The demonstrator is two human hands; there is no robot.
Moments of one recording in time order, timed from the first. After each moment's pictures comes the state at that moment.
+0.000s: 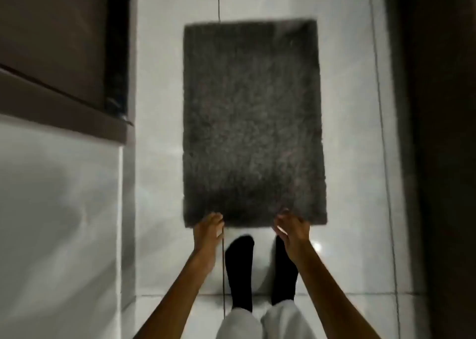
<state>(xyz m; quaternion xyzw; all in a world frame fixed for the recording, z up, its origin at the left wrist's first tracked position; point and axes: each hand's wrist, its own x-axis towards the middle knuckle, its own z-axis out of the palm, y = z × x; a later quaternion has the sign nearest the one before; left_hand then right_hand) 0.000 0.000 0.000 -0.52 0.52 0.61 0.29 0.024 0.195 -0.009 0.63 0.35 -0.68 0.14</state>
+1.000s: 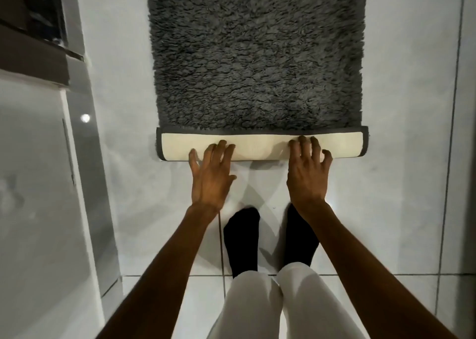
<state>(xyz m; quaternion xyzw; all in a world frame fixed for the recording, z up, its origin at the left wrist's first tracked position) -0.018 0.001 -0.151 0.15 0.96 -0.01 0.22 0.016 0.215 -0.153 0.12 0.97 -0.04 0.20</state>
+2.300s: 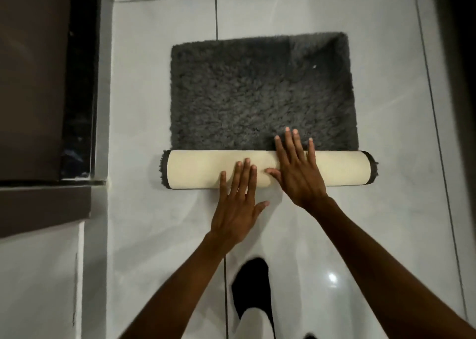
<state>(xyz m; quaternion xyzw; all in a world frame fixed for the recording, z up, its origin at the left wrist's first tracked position) -0.242 0.060 -0.174 0.25 0.95 0.02 0.16 -0.279 0.263 -0.179 -0.04 0.99 -0.06 0.14</state>
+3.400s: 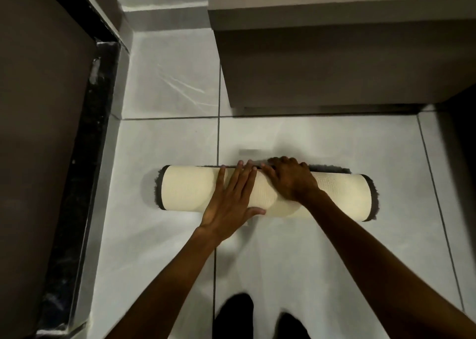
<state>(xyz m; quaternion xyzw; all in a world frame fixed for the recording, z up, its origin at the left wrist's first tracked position) -0.616 0.124 -0.166 0.31 0.95 -0.05 0.03 -0.657 0.332 -0.169 0.00 0.95 -0.18 0.25</state>
